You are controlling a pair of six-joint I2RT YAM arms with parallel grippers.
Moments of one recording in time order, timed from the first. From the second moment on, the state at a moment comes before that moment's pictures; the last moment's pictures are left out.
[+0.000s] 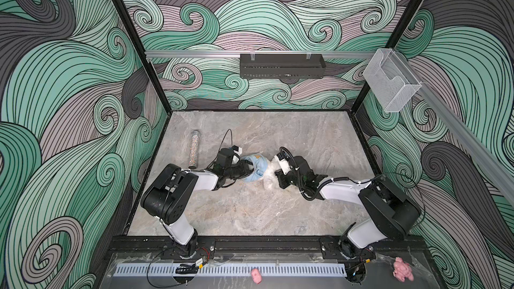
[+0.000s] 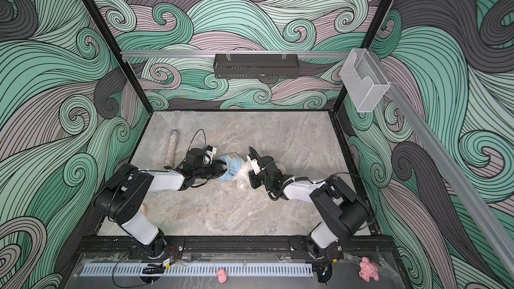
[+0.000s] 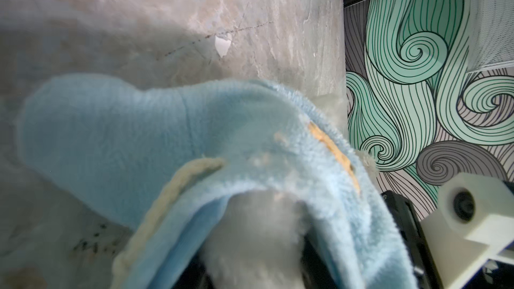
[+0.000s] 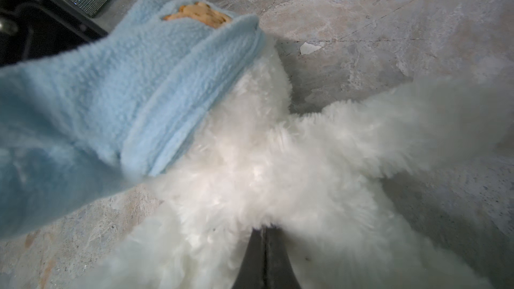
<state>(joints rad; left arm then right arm) -0.46 1.66 0.61 0.43 0.52 -0.84 0.69 1.56 0.60 0.25 -0.11 0.13</state>
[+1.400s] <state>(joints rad) -0.47 1.65 0.53 0.58 0.63 -1.02 0.69 1.46 0.56 0.33 -0.35 0.34</state>
